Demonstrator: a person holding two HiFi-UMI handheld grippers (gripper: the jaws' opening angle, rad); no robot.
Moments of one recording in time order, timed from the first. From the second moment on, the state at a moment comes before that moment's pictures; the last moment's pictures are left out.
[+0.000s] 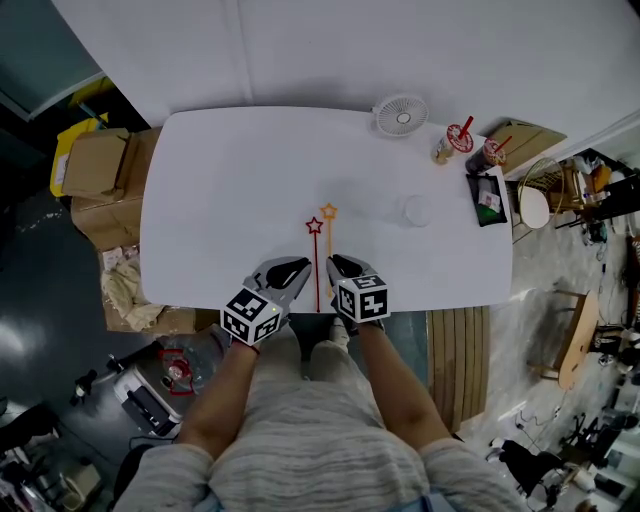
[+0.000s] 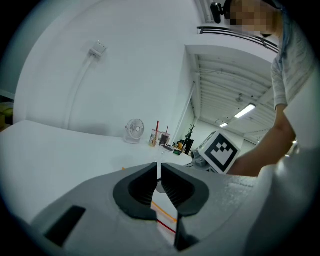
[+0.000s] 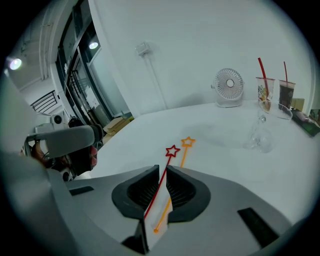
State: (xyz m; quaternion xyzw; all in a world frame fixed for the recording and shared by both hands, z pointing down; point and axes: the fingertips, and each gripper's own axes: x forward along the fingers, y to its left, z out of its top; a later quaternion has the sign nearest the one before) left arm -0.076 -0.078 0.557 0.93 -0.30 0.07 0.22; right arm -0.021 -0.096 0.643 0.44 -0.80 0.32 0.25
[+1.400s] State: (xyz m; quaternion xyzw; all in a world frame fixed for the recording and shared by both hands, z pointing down) left arm -0.087 -0.077 0.564 0.92 -0.30 0.08 0.23; right arm -0.009 -0.112 0.710 0.48 -0.71 0.35 0.38
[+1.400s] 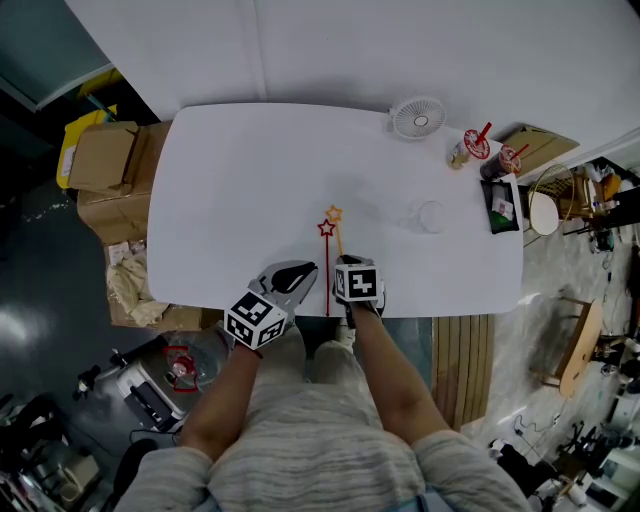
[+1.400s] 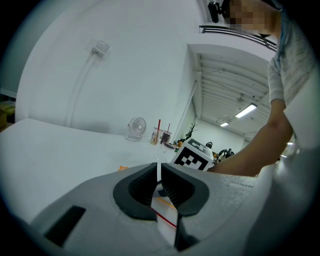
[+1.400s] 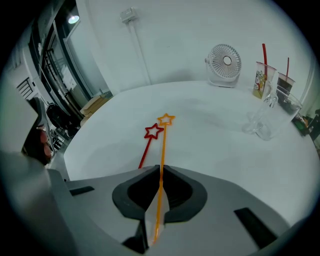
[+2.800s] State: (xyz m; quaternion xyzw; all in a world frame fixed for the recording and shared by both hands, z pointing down) left arm -0.038 -0.077 0.539 0.94 -0.26 0.08 0.20; right arm 0.084 -0.185 0.527 0.57 -0.78 0.27 0.00
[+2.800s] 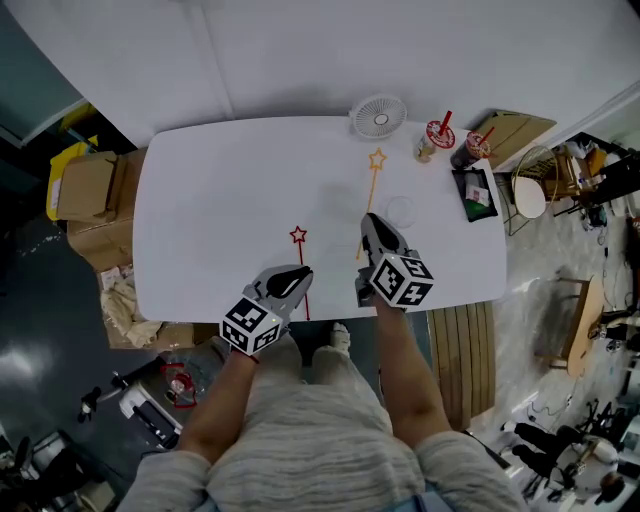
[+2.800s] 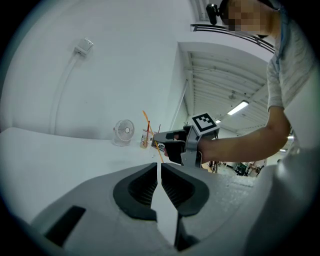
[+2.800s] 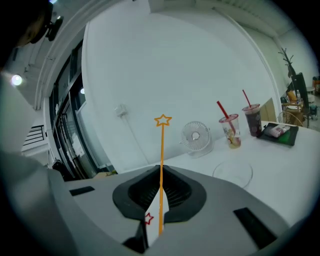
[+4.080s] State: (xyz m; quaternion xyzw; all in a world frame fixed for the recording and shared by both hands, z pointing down) left arm -0.016 -0.076 0.550 0.94 -0.26 0.12 0.21; right arm 0.229 -0.246 0.526 0.68 -0.71 0.18 -0.08
